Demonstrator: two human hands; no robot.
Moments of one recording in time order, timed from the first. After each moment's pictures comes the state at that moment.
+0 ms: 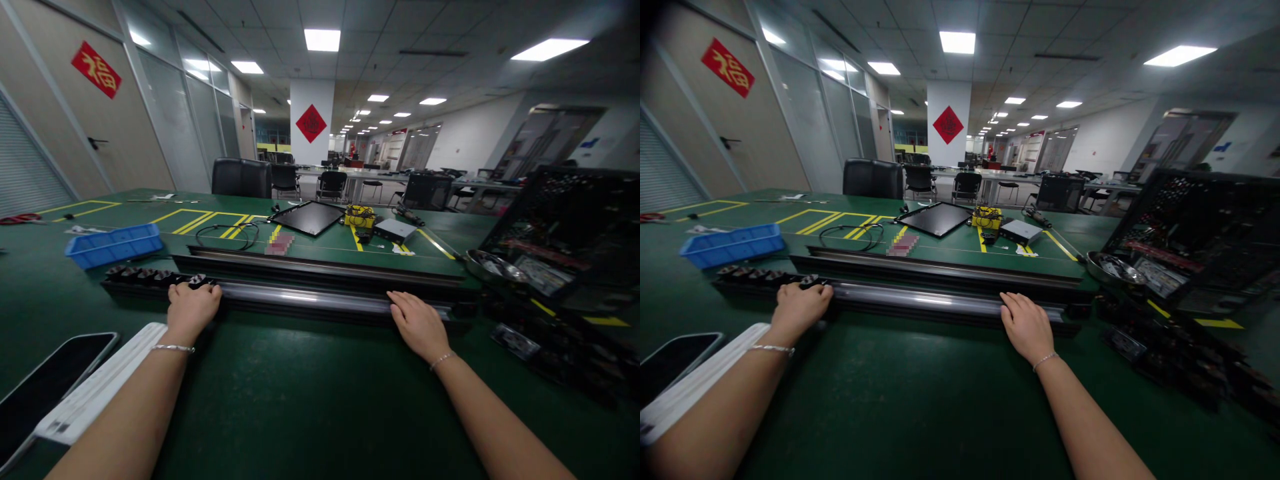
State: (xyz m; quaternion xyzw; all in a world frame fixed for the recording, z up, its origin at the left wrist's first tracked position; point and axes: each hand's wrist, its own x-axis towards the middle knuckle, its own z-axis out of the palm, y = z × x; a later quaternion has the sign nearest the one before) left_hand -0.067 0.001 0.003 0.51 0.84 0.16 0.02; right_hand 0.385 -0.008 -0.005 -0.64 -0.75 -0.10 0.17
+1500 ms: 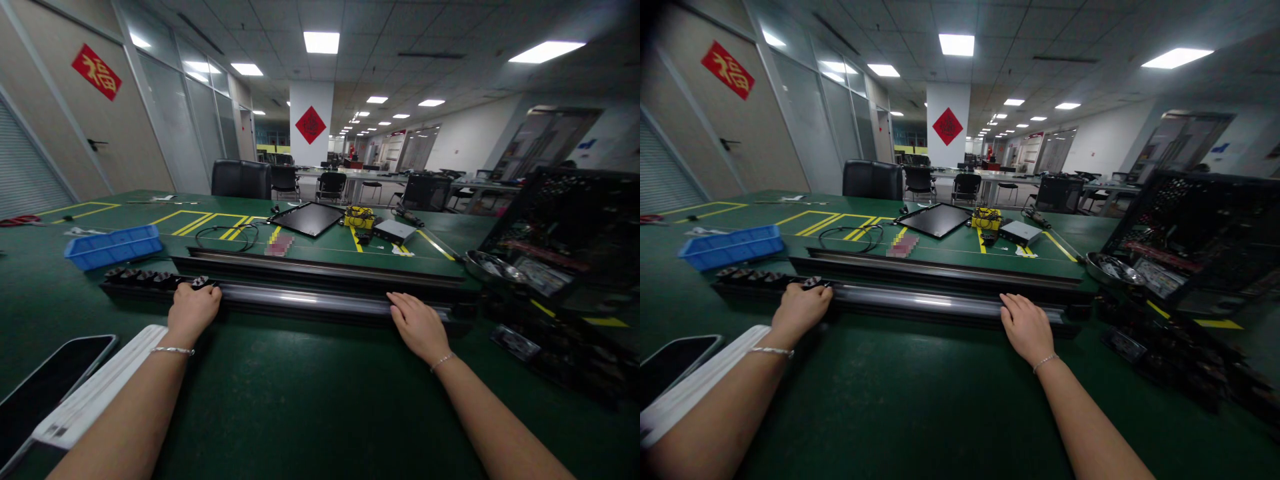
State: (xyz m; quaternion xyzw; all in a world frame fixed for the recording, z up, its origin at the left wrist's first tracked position) left_hand -0.058 -0.003 0.013 0.49 0.86 0.16 0.01; right_hand 0.385 -0.008 -0.005 -0.64 -0.75 -0.10 0.17
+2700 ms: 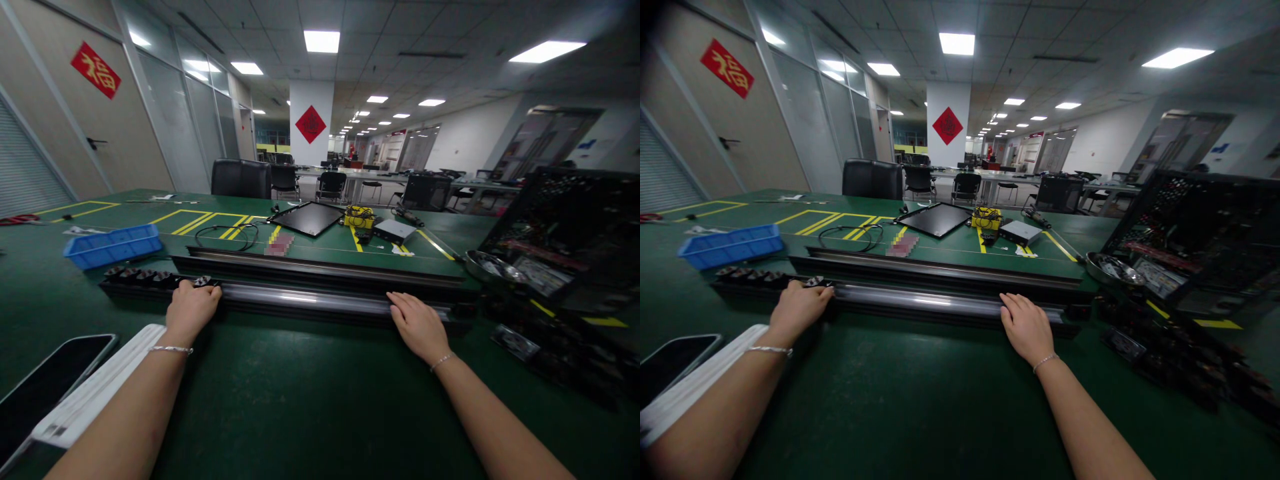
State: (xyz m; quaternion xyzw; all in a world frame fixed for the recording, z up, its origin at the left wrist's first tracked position) left_hand -0.062 -0.002 0.015 0.51 0.85 0.13 0.01; right_hand 0.386 -0.007 -0.007 -0.64 -0.75 -0.10 0.17
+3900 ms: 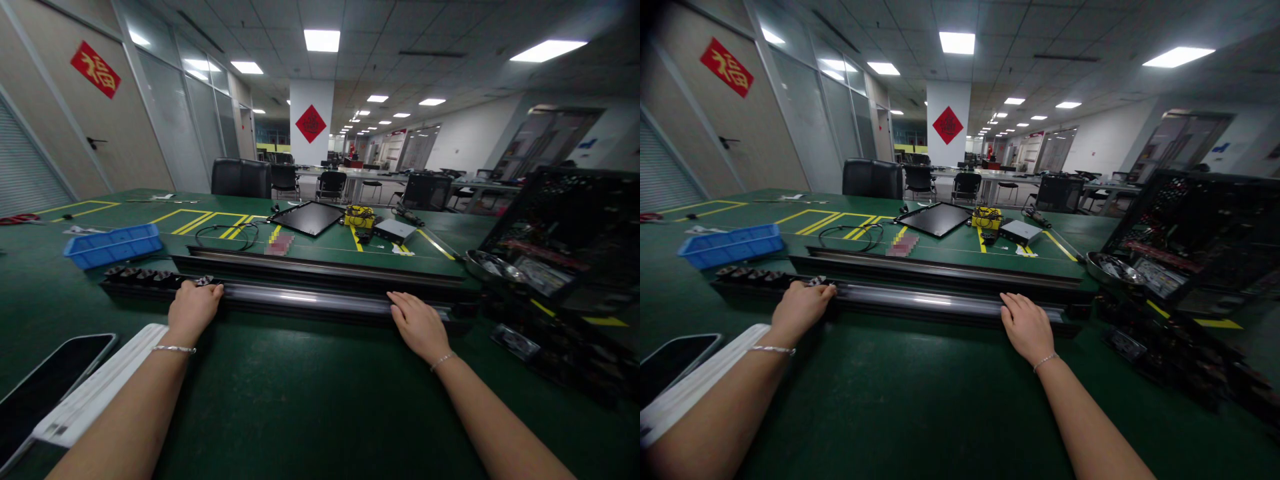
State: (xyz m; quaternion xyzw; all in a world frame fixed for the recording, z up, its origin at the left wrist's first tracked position) left_hand -0.060 -0.002 0.016 0.52 0.85 0.12 0.02; right_hand 0.385 -0.008 -0.005 -0.64 -0.75 -0.10 0.17
